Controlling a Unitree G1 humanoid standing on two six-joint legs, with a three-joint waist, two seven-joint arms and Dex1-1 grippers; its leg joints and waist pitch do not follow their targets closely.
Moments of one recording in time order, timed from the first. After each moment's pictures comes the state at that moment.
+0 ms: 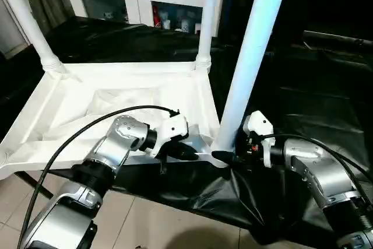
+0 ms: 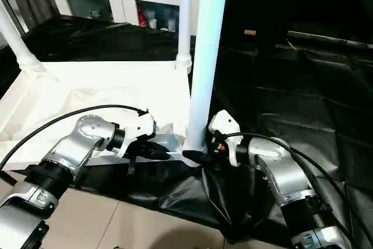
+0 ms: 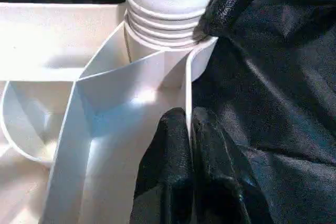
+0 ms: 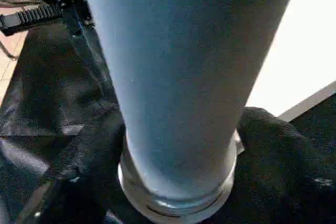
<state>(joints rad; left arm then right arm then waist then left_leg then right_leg) -0.64 0.32 -0.35 0.61 0.04 0.09 -1.26 -0.35 -0.44 0.20 0.25 0.19 0.23 1.00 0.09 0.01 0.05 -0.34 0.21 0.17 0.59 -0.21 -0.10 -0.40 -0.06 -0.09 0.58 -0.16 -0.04</state>
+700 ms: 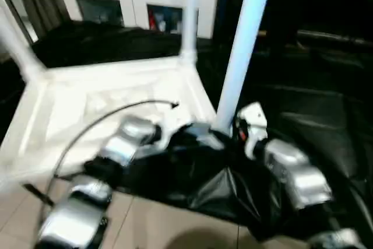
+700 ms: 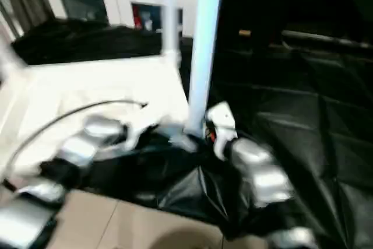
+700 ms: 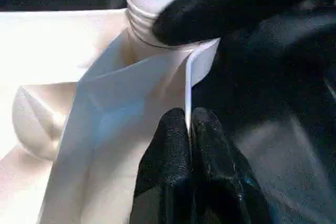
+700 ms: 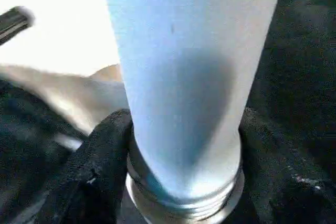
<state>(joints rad) -0.72 0.18 -0.30 0.78 0.08 0.13 -0.93 -0.37 -0.17 0.06 0.36 0.14 0.26 0.44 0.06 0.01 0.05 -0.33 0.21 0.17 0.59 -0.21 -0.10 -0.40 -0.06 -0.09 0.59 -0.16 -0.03</state>
